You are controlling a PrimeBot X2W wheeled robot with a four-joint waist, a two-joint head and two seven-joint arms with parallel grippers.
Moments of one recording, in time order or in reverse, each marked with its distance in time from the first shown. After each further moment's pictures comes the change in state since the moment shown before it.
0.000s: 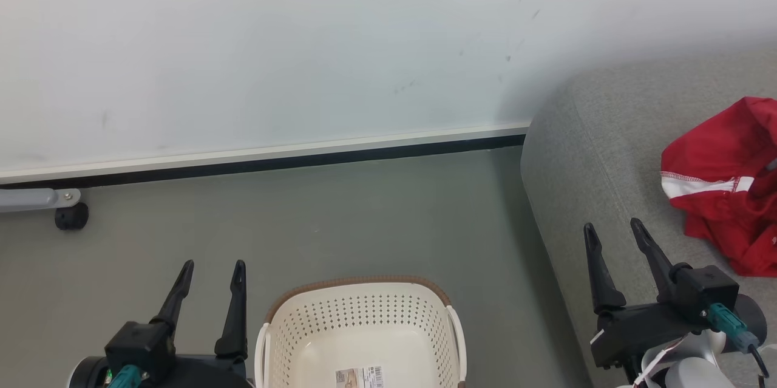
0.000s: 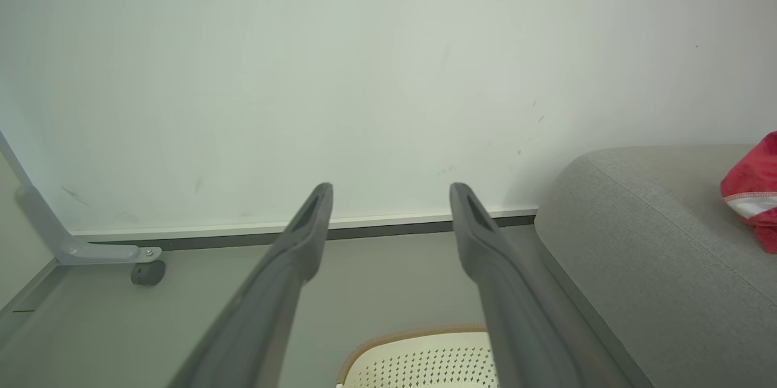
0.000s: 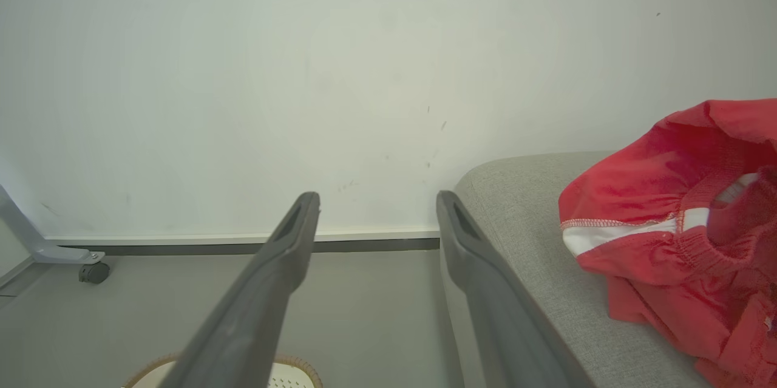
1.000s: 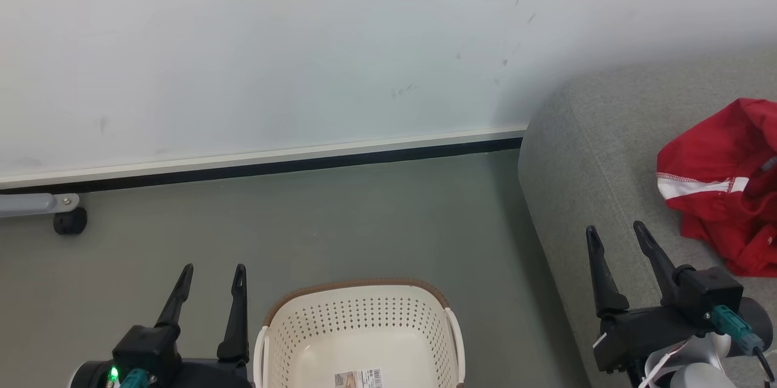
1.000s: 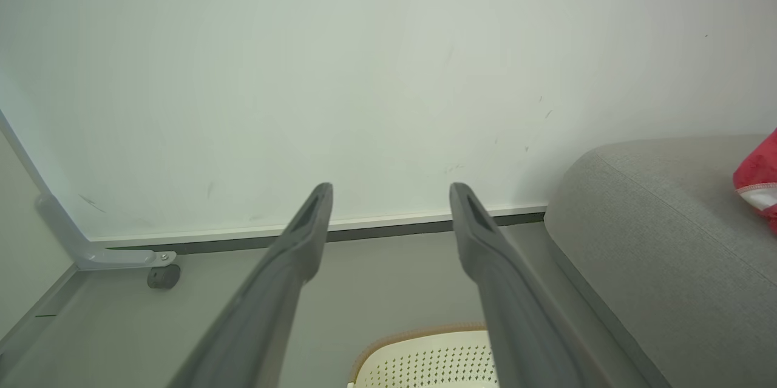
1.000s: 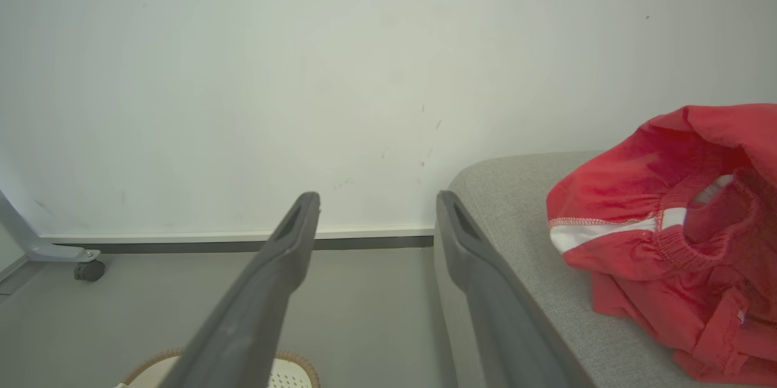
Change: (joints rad) left arm 0.019 -0.030 0.027 -0.011 0.071 0.001 0.018; right arm 0.038 -0.004 -0.017 -0.076 -0.016 -0.016 0.053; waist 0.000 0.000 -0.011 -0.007
